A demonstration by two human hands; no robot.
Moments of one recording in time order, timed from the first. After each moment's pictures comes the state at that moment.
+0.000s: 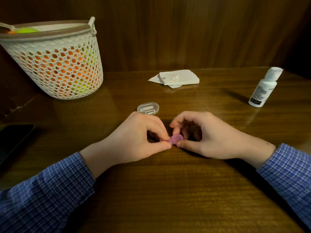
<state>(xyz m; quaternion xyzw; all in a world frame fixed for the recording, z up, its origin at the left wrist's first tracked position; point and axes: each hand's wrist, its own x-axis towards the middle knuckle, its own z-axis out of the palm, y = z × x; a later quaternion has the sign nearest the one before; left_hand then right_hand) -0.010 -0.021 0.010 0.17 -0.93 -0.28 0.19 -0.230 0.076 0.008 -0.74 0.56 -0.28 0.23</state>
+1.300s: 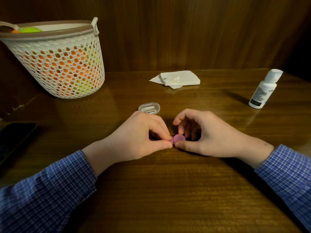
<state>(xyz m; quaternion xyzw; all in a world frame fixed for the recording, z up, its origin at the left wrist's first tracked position) -0.011 -0.023 0.008 0.18 -0.93 -0.28 0.17 -0.229 0.073 0.005 -0.73 0.57 -0.30 0.22</state>
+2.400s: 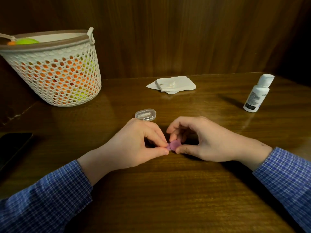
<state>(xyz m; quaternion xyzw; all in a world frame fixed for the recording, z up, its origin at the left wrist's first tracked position) -0.011 -0.025 0.008 0.17 -0.93 -0.28 0.18 -0.232 0.073 0.015 -0.77 0.55 -0.25 0.23</state>
